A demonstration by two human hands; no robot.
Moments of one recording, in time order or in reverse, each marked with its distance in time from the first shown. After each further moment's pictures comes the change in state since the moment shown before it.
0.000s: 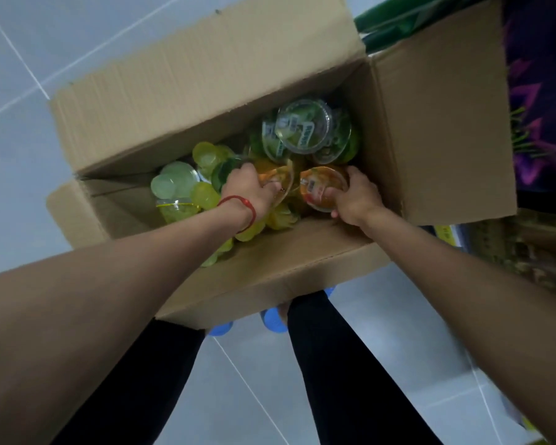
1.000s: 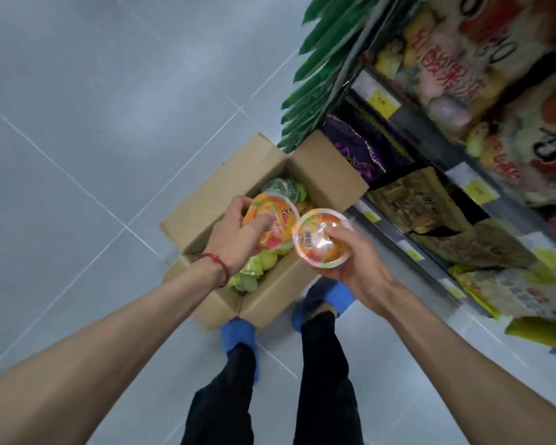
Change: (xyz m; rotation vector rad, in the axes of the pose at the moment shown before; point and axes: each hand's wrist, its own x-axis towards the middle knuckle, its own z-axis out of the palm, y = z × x) left_hand -0.282 0.021 -0.213 -0.420 -0.247 0.375; right_hand -0.373 -0.046 -0.051 1.185 -0.032 -0.110
